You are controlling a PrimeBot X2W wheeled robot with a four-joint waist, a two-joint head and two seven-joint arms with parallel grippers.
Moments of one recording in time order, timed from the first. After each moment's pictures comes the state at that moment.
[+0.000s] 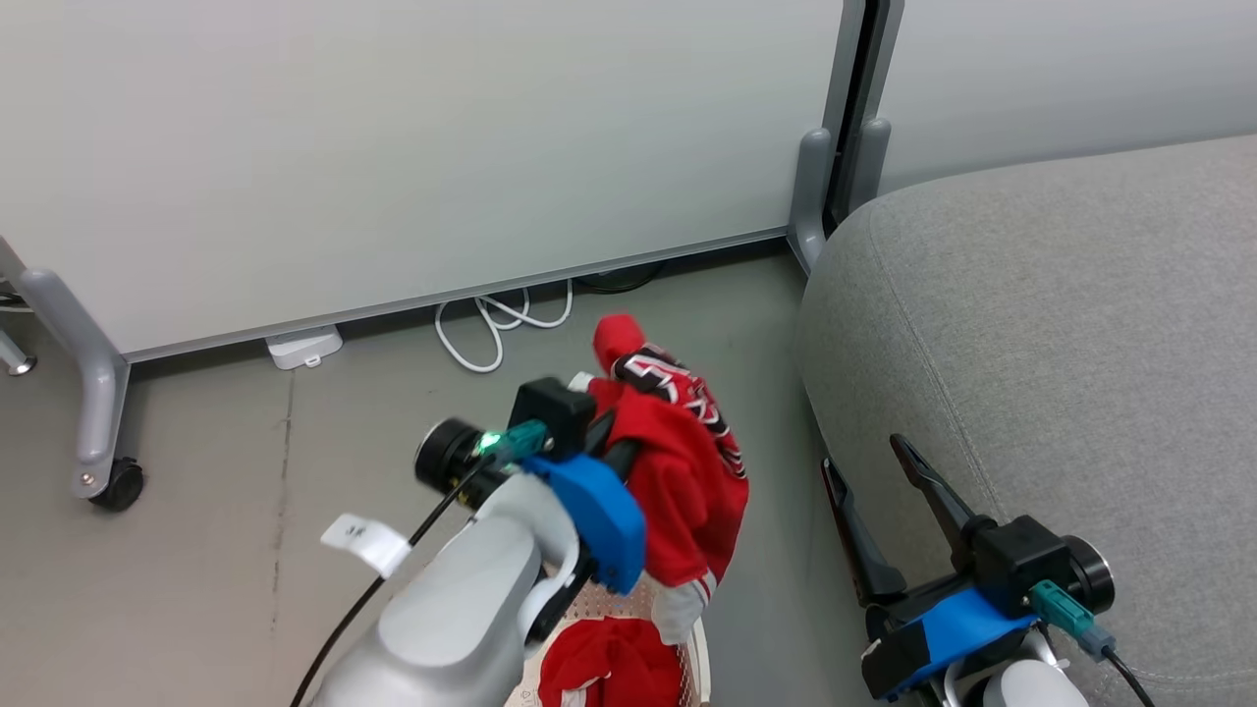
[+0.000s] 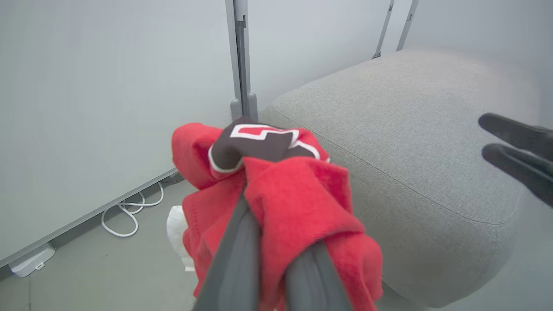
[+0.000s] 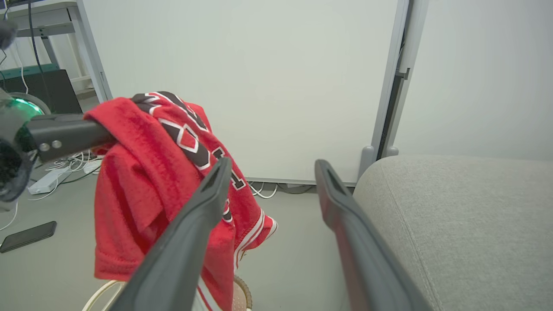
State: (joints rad) left arm -0.61 0.05 -0.78 0.79 -0.55 -0.13 -0.15; right arm -0.15 -0.05 0.17 0.29 0.08 0.13 -0.25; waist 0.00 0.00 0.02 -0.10
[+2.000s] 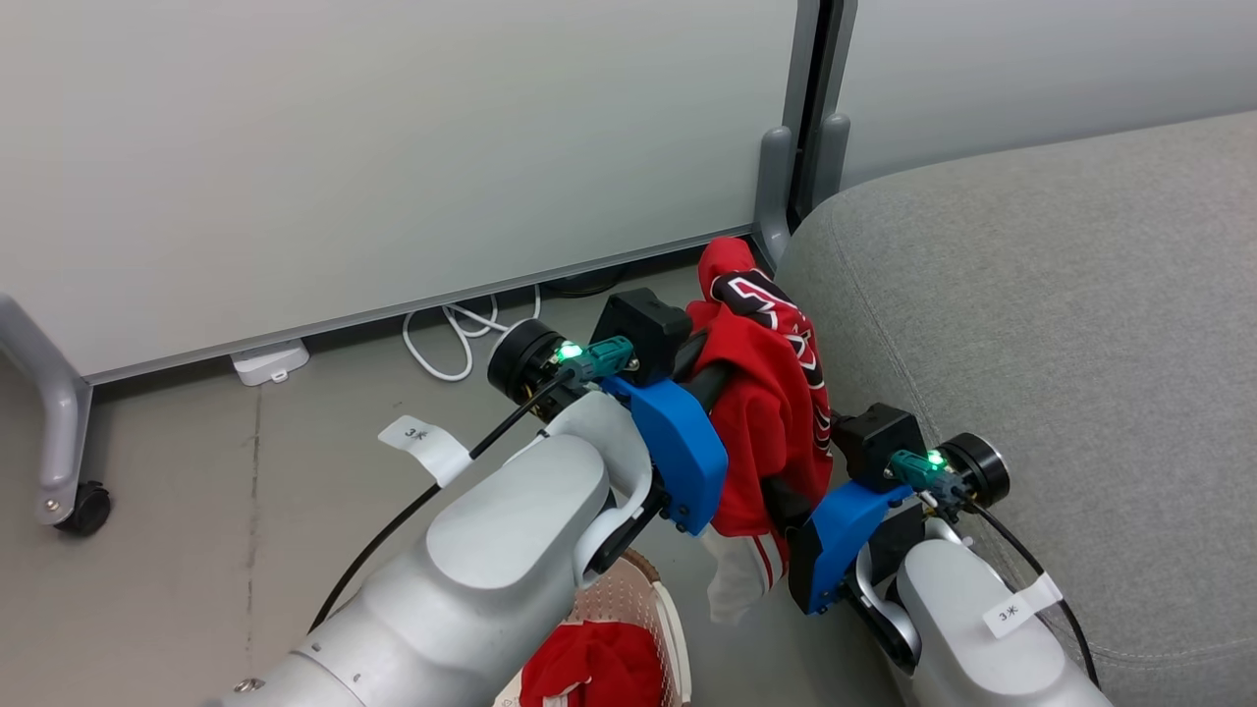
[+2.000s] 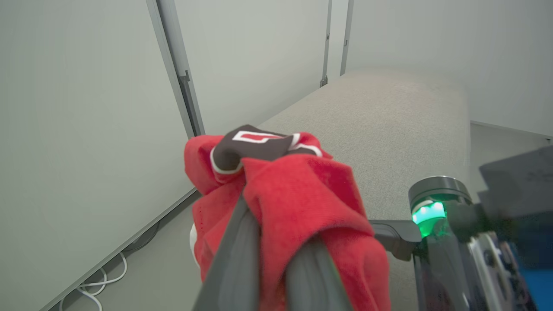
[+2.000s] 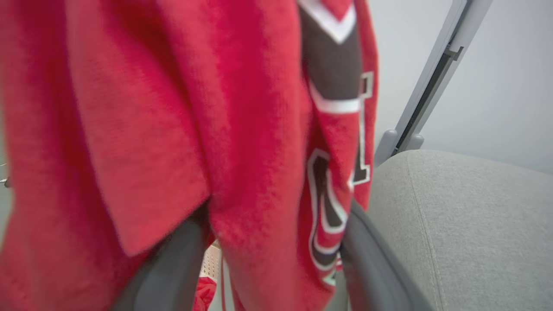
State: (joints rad) left arm -0.84 0.05 -1.06 0.71 -0.78 -0.08 -0.13; right arm -0.51 -0.05 0.37 0.73 0.11 0.13 -0.19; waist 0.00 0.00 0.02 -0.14
